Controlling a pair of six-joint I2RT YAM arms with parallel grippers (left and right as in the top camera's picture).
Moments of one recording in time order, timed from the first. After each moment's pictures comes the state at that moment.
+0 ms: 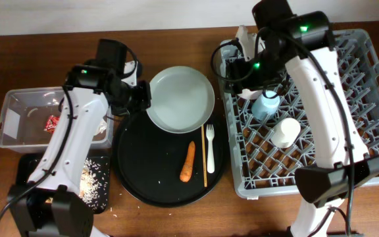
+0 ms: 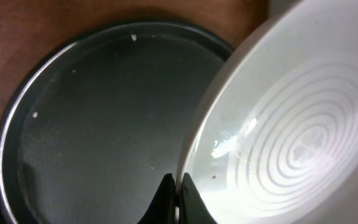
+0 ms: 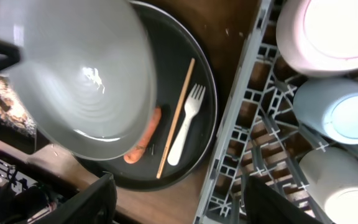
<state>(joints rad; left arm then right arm) -0.18 1.73 1.61 -1.12 0.32 -0.31 0.26 1.98 2.29 -1.65 -0.30 0.05</state>
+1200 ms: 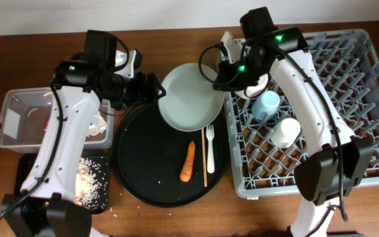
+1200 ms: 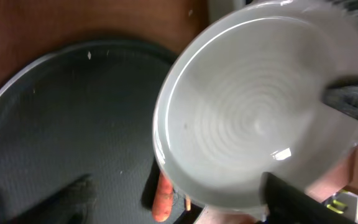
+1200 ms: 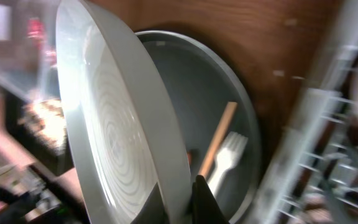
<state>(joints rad) -0.15 1.71 1.69 -1.14 0.47 -0.26 0.25 1.99 2.01 -1.28 -0.46 0.07</state>
